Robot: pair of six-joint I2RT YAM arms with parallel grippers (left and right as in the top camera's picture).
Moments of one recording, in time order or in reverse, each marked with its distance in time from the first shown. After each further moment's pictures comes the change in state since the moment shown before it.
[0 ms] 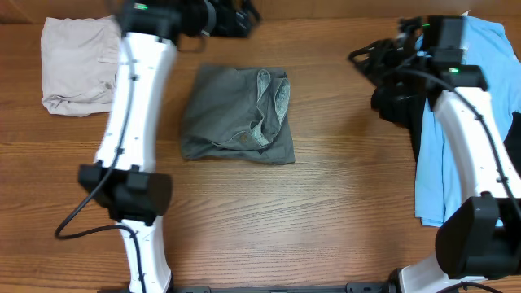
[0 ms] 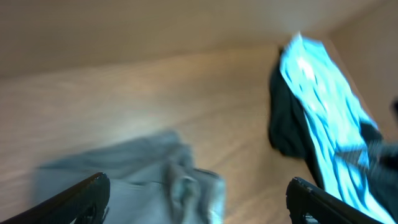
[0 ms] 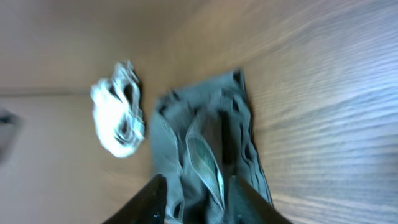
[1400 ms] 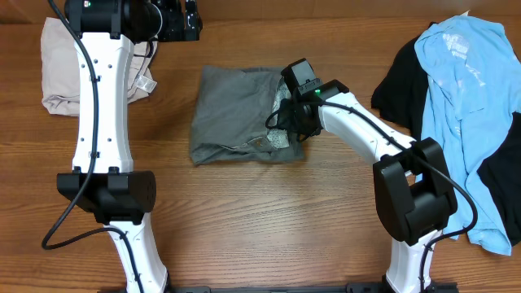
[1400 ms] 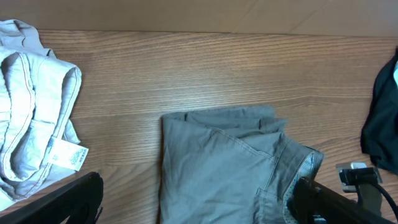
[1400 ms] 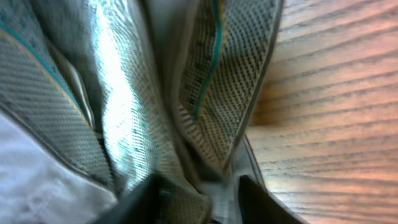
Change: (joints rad) left arm 0.116 -0.011 0.027 -0.193 -0.230 0.051; right arm 0.443 0.306 0.002 -0.106 0.555 0.051
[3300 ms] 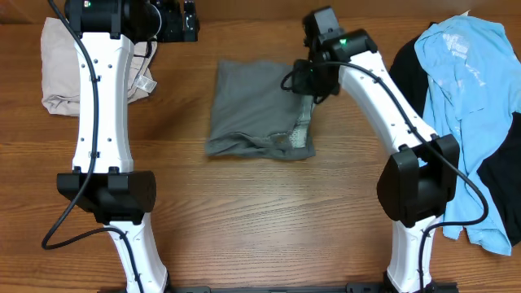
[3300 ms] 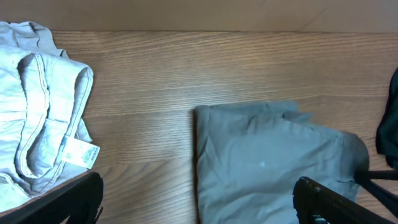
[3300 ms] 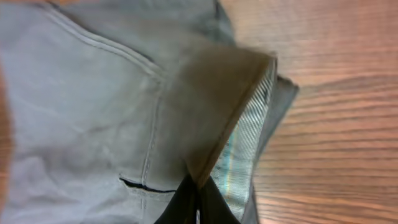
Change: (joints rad) left arm 0.000 0.000 0.000 -0.006 -0.034 0.019; right arm -0.111 0.101 0.464 -0.349 -0.025 -0.228
